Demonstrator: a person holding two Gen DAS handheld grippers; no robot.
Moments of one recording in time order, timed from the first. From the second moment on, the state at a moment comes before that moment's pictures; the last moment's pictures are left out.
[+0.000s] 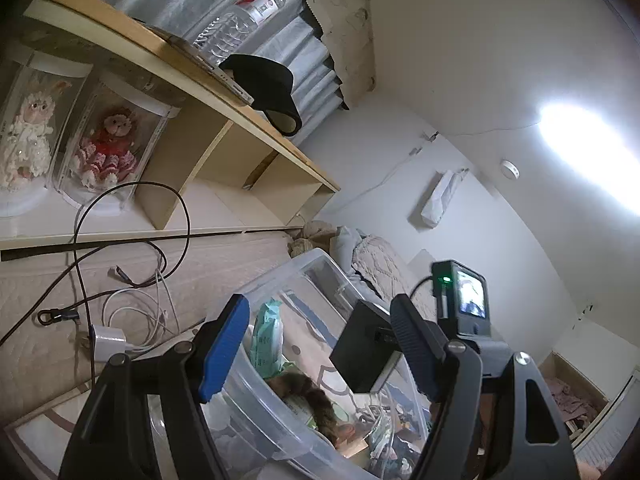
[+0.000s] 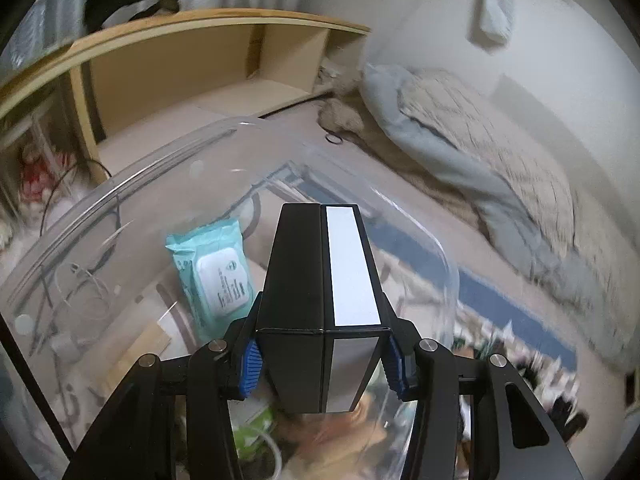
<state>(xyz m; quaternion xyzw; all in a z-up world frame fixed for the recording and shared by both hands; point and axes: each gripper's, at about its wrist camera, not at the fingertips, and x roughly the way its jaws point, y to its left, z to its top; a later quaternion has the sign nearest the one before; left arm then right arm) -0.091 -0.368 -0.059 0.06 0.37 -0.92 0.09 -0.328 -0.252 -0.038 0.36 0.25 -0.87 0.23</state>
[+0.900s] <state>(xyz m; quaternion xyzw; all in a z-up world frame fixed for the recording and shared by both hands) -0.089 -0.371 -0.058 0.04 0.36 -0.93 0.08 -0.337 -0.298 -0.065 0.31 0.49 -0.78 0.25</state>
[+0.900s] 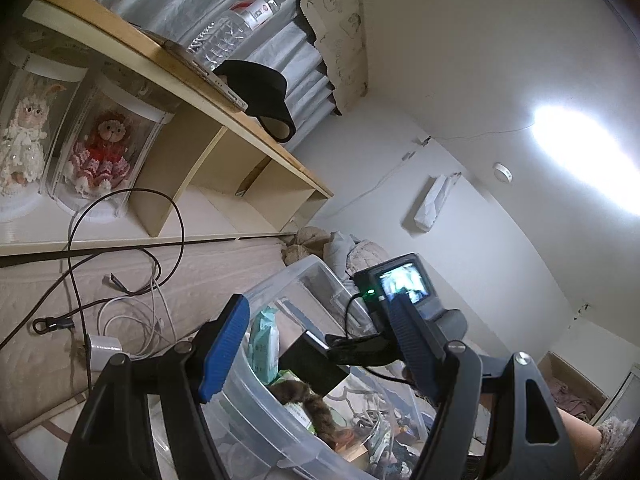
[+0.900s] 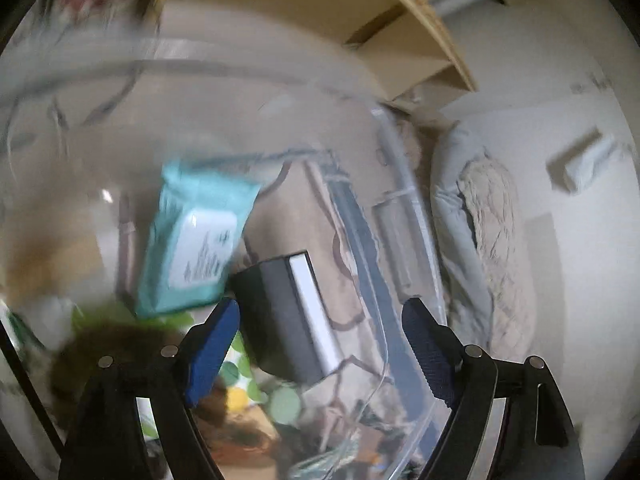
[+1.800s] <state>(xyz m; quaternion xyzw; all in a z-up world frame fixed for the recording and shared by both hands) -0.104 -0.330 -0.039 0.10 0.25 -0.96 0.12 -0.264 -0.183 -0.023 0.29 0.15 -0.85 0.42</state>
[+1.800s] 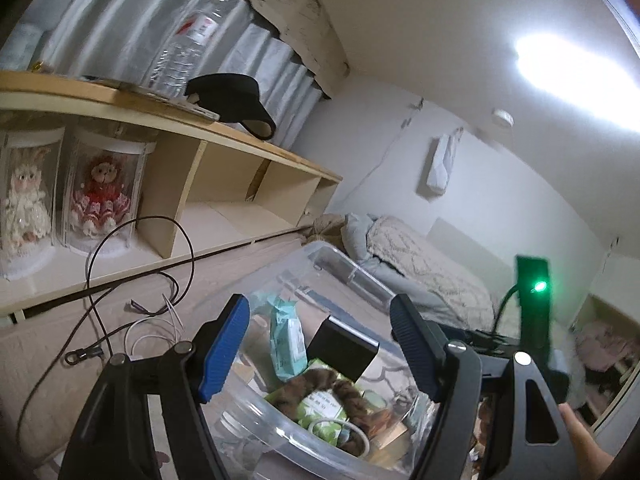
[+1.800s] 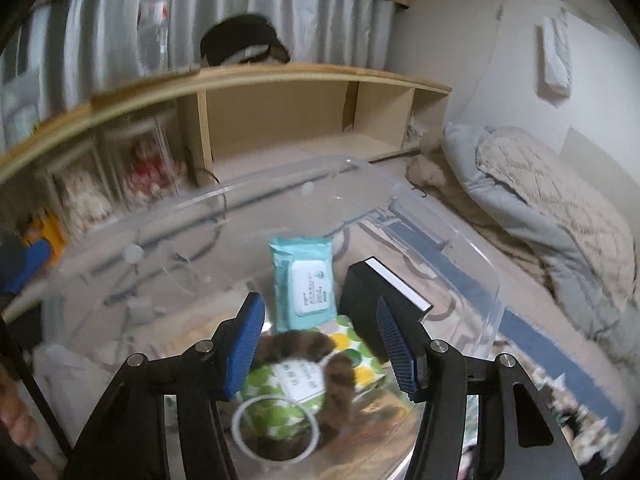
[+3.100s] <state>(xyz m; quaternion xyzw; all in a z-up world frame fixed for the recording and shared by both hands) -0.140 -0.211 -0.019 0.12 0.12 -0.98 0.07 -0.226 0.022 -0.009 0.18 0.01 -0.93 0.31</state>
